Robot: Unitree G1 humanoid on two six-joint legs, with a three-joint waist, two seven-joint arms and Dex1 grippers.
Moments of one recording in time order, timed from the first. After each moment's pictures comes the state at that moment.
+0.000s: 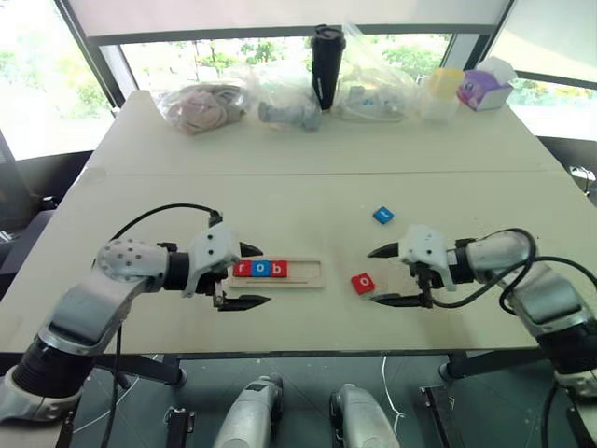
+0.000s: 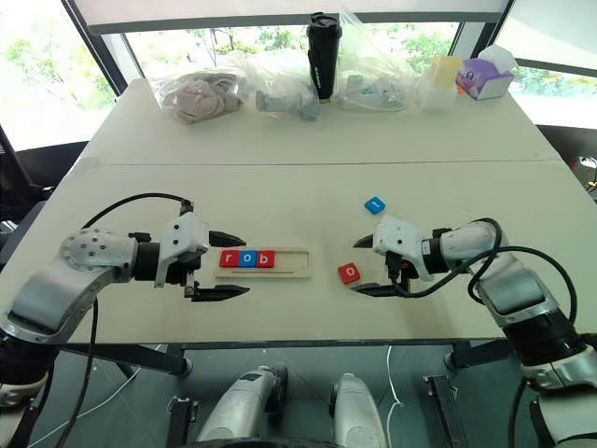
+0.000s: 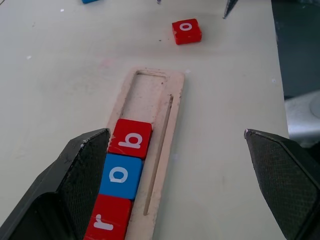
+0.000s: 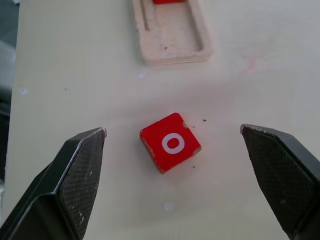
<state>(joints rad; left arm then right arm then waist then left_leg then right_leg) -0.35 0.84 -0.13 -0.36 -0.37 0.51 -1.08 -0.43 -0.88 0.25 0.02 0.22 0.20 1.28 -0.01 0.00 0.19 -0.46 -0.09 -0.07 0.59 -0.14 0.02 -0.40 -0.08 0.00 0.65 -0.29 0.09</state>
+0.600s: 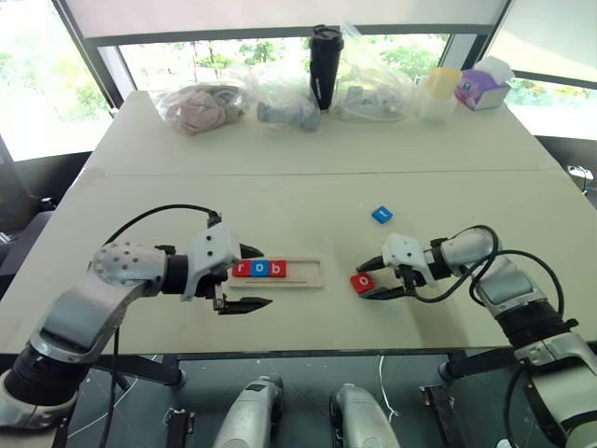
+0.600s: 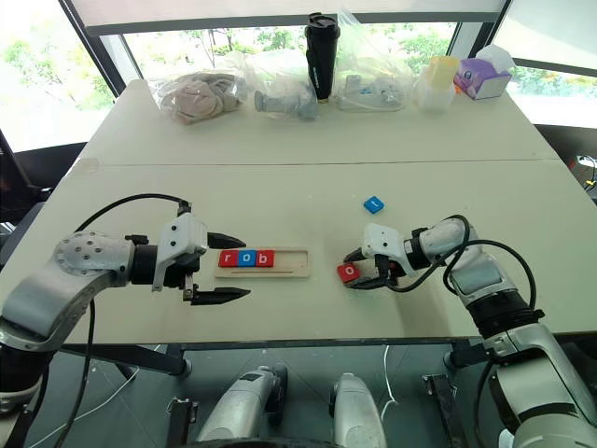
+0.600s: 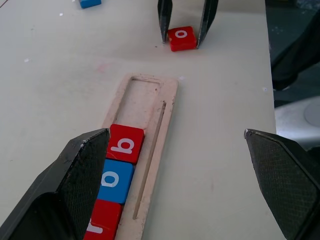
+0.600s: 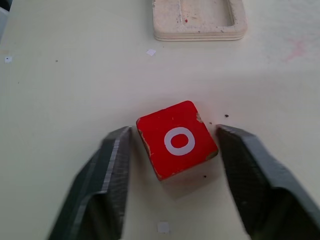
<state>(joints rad) -0.32 0.85 -0.11 -0.44 -0.41 0.58 -1.04 -0.57 -0.73 0.29 0.32 0.12 0.02 1.38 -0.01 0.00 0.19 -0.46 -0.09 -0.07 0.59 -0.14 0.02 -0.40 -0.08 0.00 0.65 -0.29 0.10</state>
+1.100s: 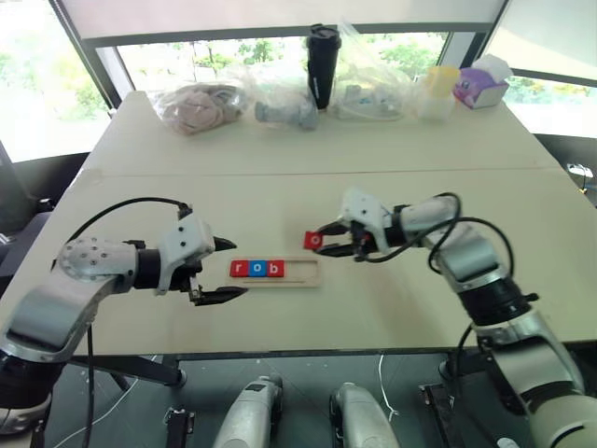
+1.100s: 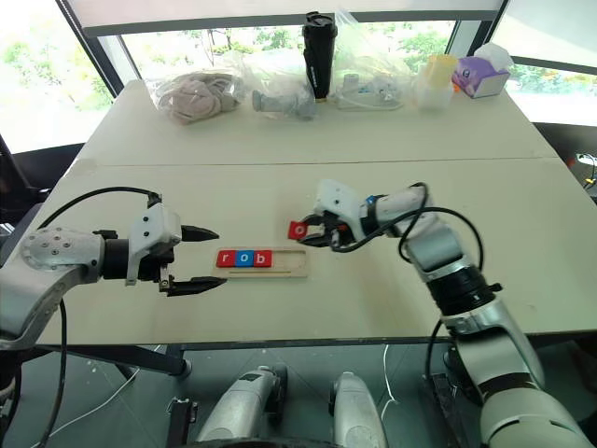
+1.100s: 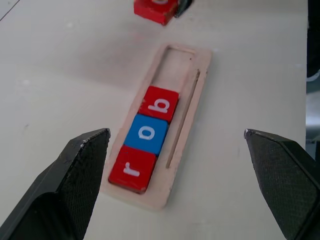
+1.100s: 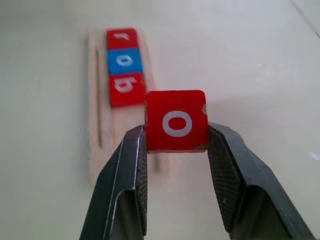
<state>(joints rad) -0.27 0.93 0.00 -0.39 -0.43 0.58 -1.06 -0.73 -0.50 0.36 0.05 0.11 0.51 1.13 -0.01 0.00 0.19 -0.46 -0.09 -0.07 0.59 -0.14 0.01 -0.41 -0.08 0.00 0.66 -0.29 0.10</state>
